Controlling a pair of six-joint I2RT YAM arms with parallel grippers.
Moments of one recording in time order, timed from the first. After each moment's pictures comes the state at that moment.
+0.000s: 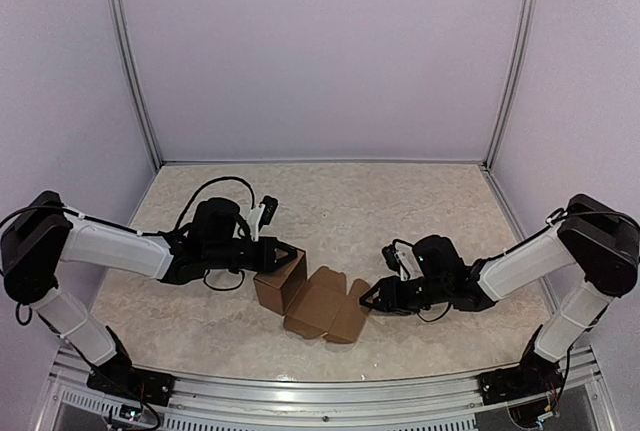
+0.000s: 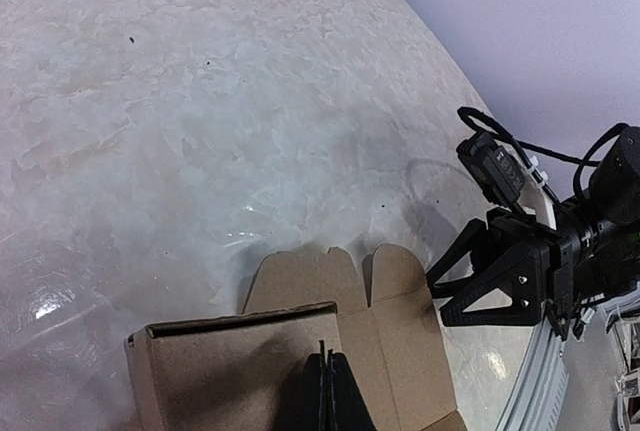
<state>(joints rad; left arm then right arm) -0.76 1.56 0.69 0.38 0.27 -0.52 0.81 1.61 0.49 0.43 -0.36 0.79</state>
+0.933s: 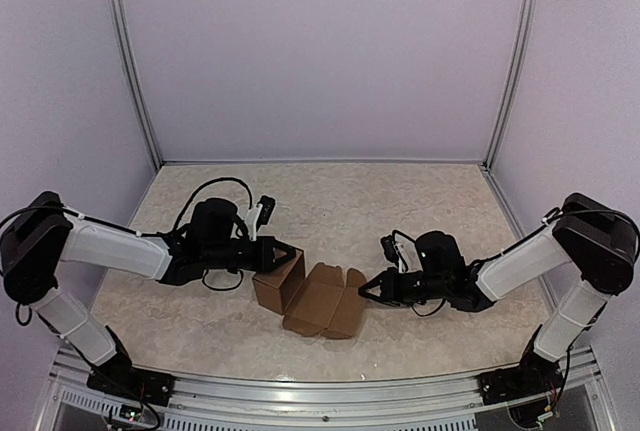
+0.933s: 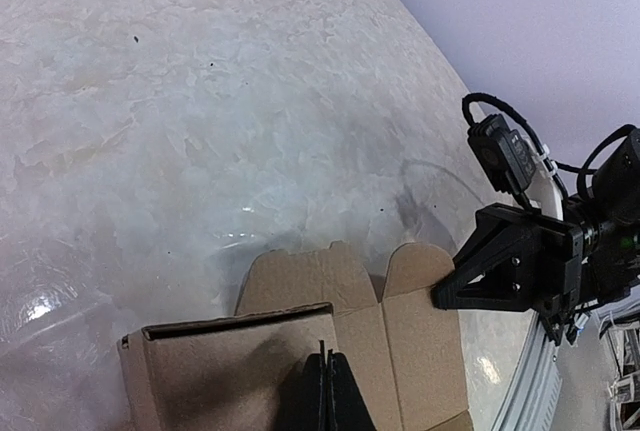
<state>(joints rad) -0.75 1.56 0.68 0.41 0.29 -0.54 0.80 1.64 0.49 0.60 -0.37 0.84</state>
